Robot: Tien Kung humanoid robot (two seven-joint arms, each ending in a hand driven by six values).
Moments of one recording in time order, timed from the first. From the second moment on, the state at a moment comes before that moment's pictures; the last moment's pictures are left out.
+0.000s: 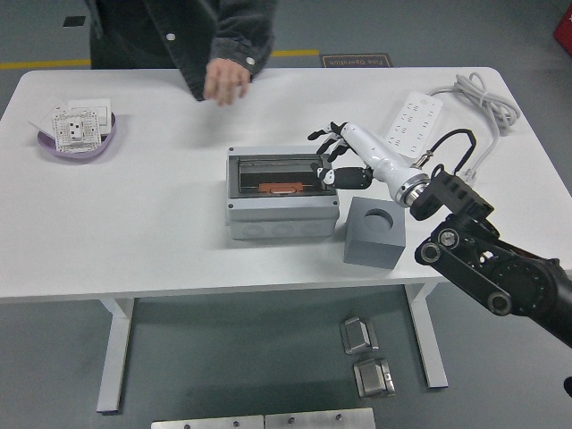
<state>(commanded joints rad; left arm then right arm) 0.13 0.02 -1.95 -0.18 2.04 -0.05 0.26 0.57 -0.36 0.80 1.29 -1.64 -0.19 -0.08</state>
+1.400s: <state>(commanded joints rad) 0.14 0.02 -2.03 -0.18 2.11 -0.05 0.24 0.10 -0.24 1.47 1.42 -1.29 -0.39 0.31</state>
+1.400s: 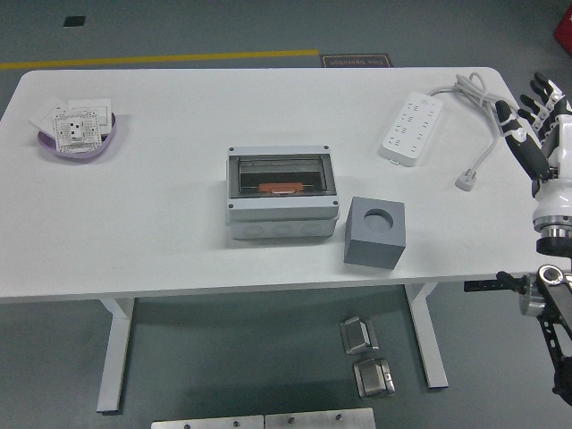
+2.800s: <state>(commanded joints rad) 0.14 0.01 -1.96 -0.18 2.05 -0.05 0.25 0.08 -0.23 1.49 1.41 -1.33 -0.38 0.28</state>
